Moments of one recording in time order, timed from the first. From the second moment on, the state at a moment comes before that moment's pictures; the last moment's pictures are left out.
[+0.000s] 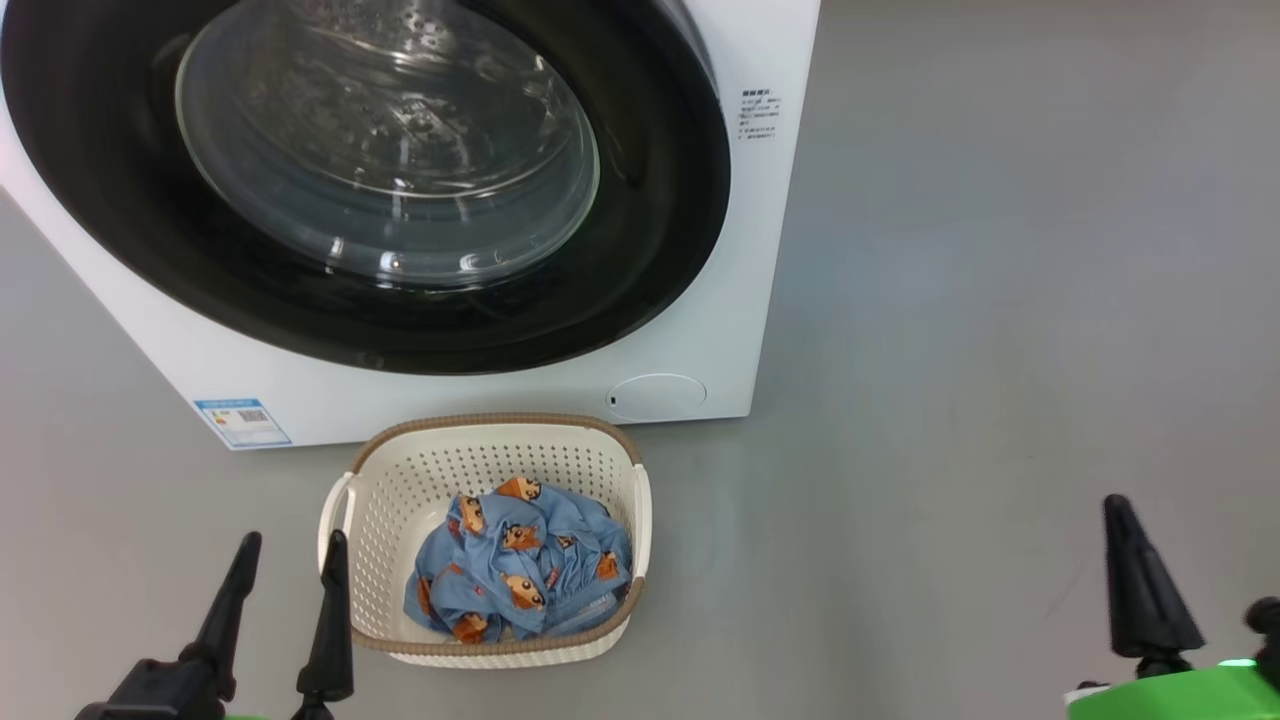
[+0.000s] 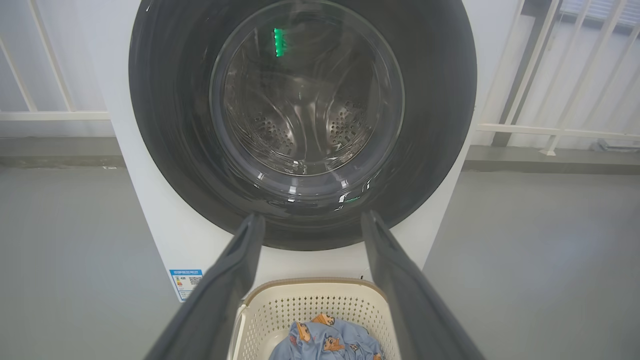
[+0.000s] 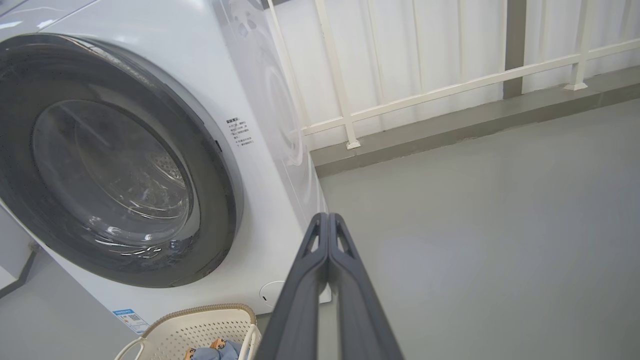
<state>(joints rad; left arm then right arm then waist) 0.05 0.05 0.01 0.04 -0.19 -0.13 -0.26 0.06 -0.07 -0.13 0.04 0.34 0.13 -0.25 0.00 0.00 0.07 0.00</state>
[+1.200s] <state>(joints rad) -0.01 0.10 0.01 -0.08 -0.19 -0.13 -0.26 -0.41 -0.24 -0.43 0.12 1.62 0.13 -0.14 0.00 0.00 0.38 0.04</state>
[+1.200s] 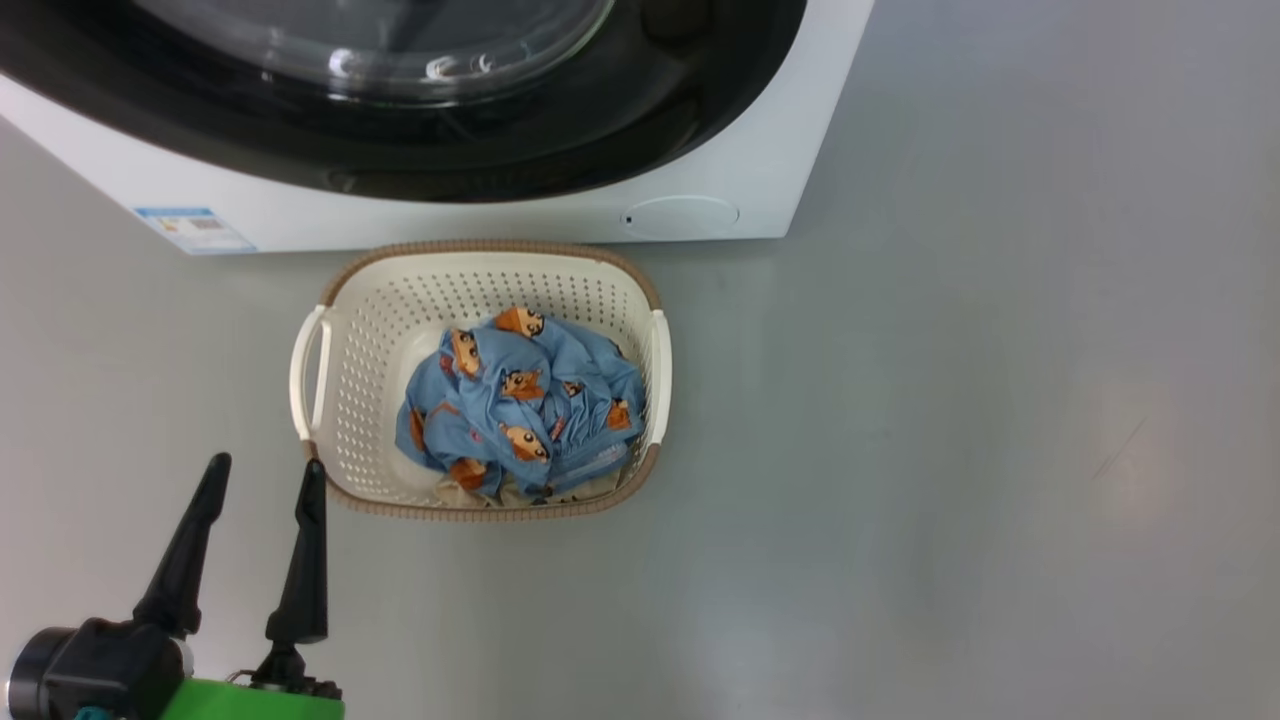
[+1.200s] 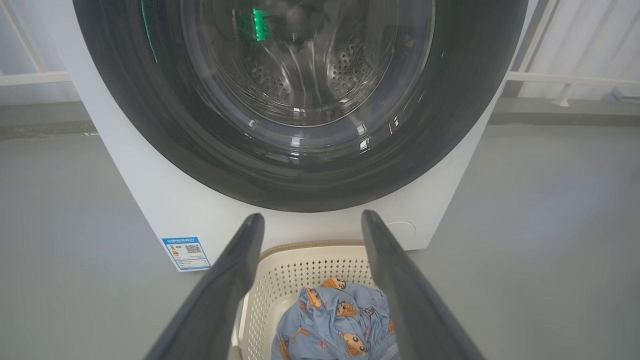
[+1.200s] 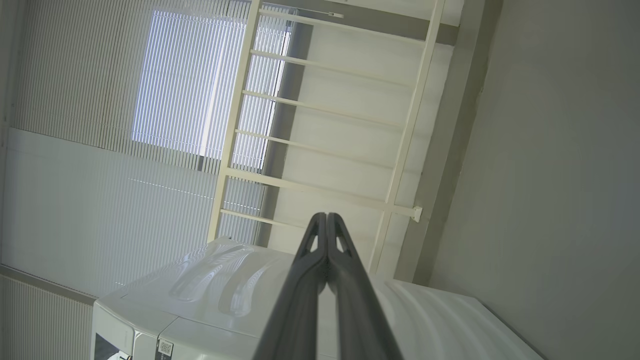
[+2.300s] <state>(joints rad) -0.02 0.09 0.01 -0.11 -0.19 -0.13 -0.26 -0.89 -0.20 -0.42 0.30 1.66 0.13 0.43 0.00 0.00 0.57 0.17</state>
